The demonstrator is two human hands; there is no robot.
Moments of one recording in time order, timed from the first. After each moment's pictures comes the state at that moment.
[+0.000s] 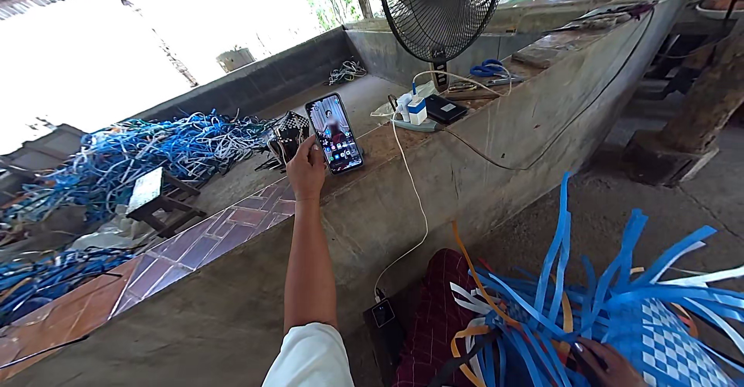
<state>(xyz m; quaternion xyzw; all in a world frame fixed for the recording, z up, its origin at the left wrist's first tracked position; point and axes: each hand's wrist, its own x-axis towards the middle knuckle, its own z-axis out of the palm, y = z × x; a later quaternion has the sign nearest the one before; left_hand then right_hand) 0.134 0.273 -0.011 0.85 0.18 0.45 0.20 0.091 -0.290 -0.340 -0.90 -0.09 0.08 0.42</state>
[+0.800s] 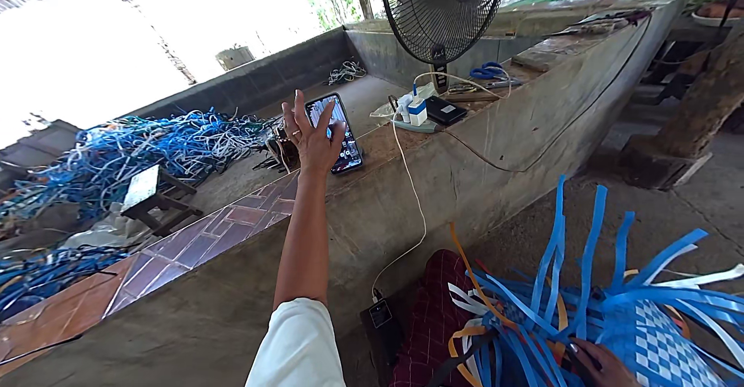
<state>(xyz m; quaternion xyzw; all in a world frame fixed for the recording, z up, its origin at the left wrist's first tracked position) 0.176 0.271 0.017 0.87 0.08 0.49 -0.02 0.091 -0.289 -0.342 -0.91 -0.08 0.08 0.41</state>
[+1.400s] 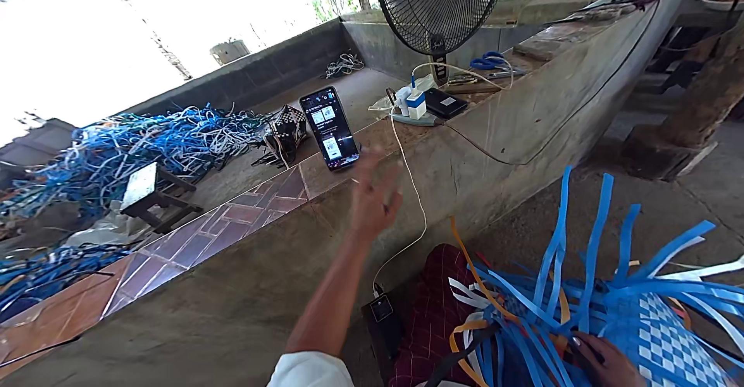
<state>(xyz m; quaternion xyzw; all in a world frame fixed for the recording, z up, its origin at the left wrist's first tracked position) 0.133 0.164 -0.085 0.85 -0.17 0.48 0.10 0.089 -0.291 -0.345 -0.90 -0.08 0.08 0.41</state>
